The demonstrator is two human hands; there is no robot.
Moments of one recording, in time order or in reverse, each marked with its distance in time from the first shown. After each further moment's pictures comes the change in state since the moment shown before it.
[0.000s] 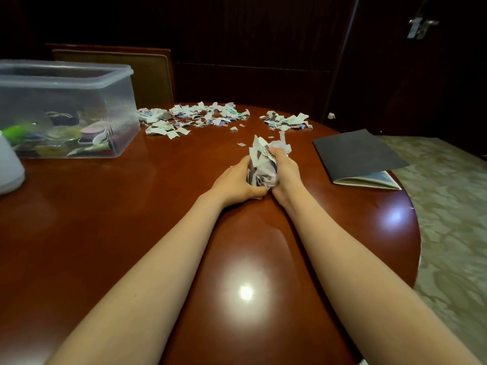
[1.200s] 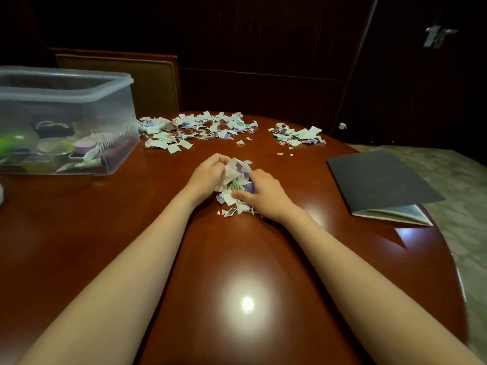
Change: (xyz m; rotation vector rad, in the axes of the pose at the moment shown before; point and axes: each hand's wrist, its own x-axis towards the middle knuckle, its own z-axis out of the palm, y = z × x) left_hand 0.054 -0.045 -0.049 -0.249 0.244 -0.118; right_hand 0.042 0.010 0.015 -1.453 -0.442 -0.532
